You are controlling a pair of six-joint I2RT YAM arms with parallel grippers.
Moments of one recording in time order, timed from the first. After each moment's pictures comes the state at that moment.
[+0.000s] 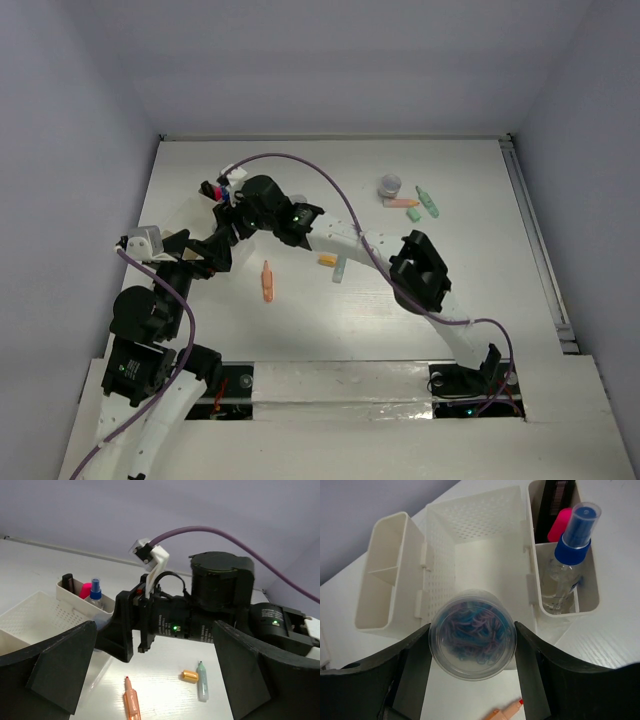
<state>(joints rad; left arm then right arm) -0.35 0.27 0.71 -0.33 -0.20 -0.35 1.01 2.28 2.05 -0.13 -0.11 0.21</state>
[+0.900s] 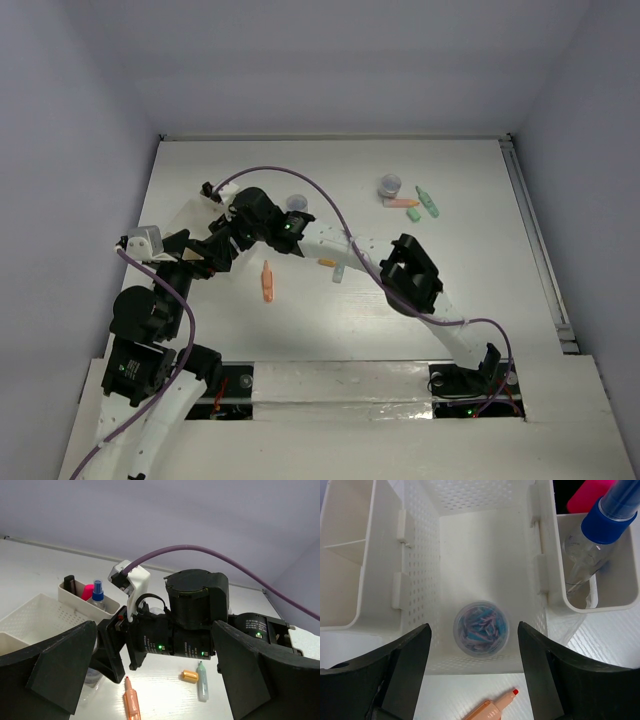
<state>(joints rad) -0.35 0.27 0.71 -0.33 -0.20 -0.35 1.04 2.36 2.11 -0.24 -0.05 0.11</state>
